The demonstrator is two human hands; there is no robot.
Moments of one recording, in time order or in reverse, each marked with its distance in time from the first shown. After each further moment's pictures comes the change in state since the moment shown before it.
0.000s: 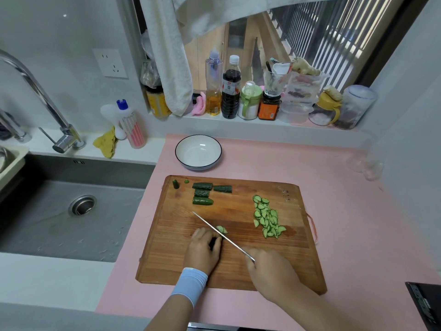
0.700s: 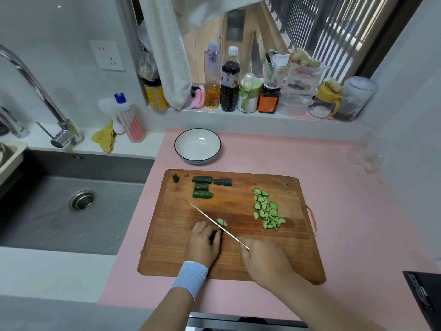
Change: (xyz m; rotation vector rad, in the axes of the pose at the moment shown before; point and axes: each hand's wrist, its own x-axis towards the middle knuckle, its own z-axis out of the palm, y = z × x) left_hand -0.004 0.000 -0.001 0.004 0.010 0.037; right_hand 0.007 -0.009 0.006 -0.019 0.022 -0.002
